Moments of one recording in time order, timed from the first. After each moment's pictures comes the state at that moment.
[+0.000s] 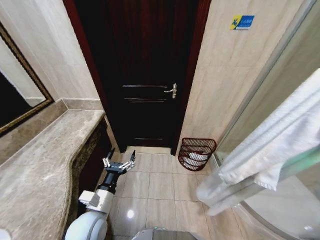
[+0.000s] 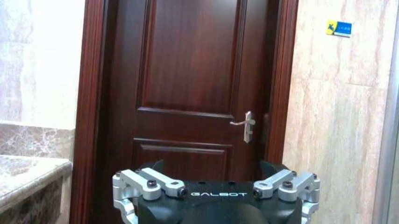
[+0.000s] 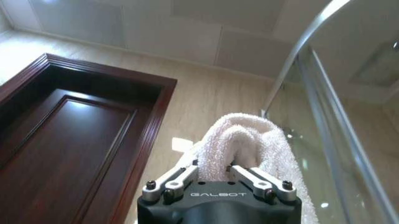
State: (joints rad) left arm 1.81 -1.48 -0.59 -2.42 -0.20 0.02 0.13; right arm -1.36 1.00 1.24 2.17 0.71 0.30 -0.13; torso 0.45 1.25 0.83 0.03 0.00
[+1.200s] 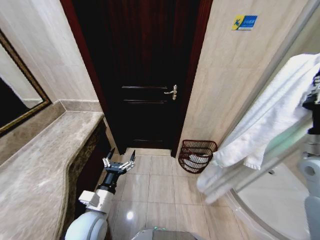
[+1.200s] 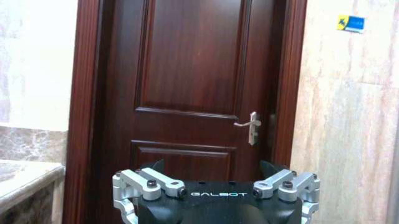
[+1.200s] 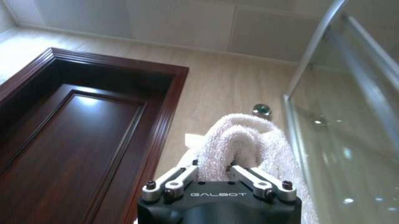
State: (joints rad) left arm 1.81 -1.48 -0.59 -2.42 -0.20 0.02 0.13; right arm -1.21 0.92 1.11 2.16 0.69 0.21 -0.06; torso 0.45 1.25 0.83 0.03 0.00
